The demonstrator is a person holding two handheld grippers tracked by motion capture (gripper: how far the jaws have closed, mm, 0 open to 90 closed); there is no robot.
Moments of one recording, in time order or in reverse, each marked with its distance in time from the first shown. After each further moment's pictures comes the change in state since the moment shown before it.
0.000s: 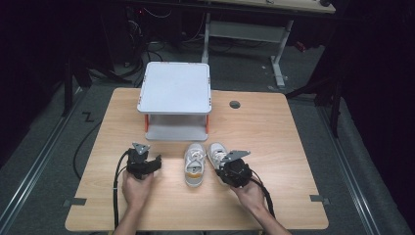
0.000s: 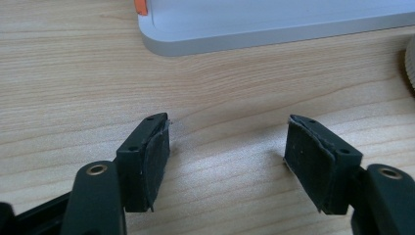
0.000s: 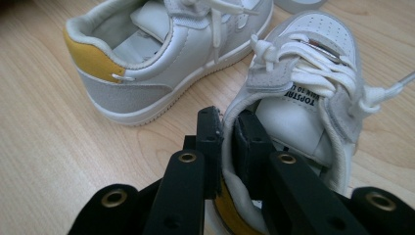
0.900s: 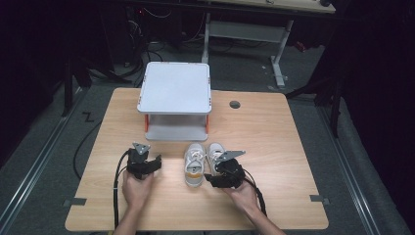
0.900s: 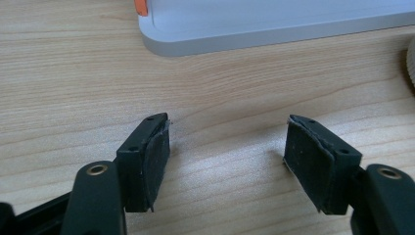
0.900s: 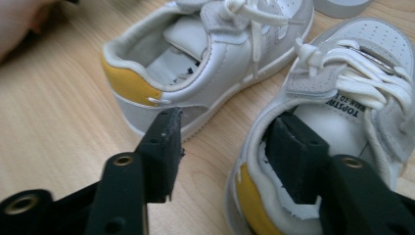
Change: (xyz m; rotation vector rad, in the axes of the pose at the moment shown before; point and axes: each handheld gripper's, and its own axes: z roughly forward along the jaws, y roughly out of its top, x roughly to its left) left arm 0.000 0.000 0.000 0.002 0.004 0.005; right arm 0.006 0.003 0.012 -0.037 0.110 0.058
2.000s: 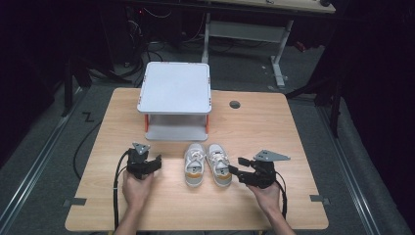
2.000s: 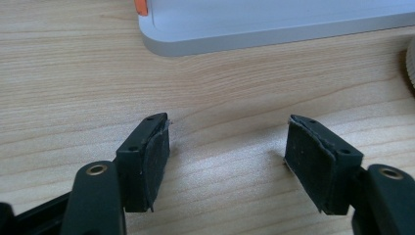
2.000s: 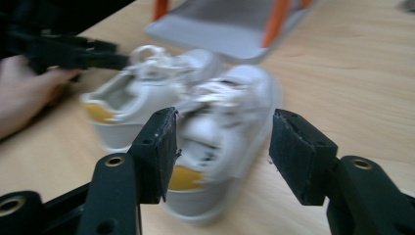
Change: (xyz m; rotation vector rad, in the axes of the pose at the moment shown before) left arm 0.000 0.000 0.000 -0.001 -0.001 -0.002; right arm -0.054 -0.042 -0.059 -0.307 -0.009 0.132
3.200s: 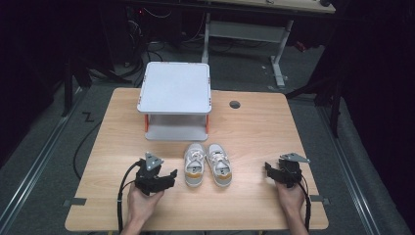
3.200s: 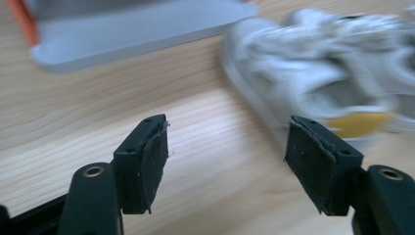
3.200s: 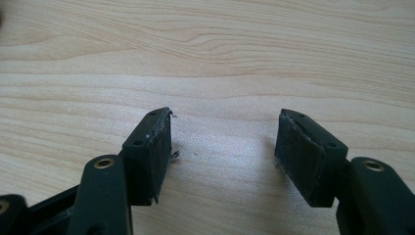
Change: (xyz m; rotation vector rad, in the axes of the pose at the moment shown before) left arm -0.072 0.008 -0.089 -0.018 -0.237 0.124; right arm -0.095 -0.052 -0.014 0.142 -0.496 0.095
